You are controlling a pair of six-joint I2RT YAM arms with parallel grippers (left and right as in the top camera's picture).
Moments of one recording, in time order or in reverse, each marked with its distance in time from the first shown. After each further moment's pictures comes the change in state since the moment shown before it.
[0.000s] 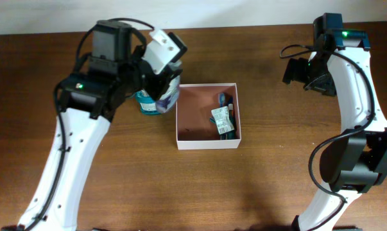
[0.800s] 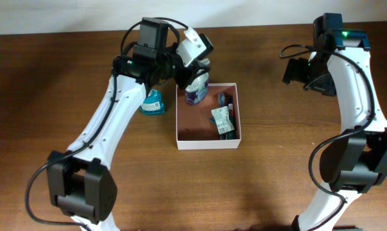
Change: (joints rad) left arm -0.048 0.318 0.000 0.265 0.171 0.030; right arm 0.000 0.000 0.000 0.000 0.000 0.000
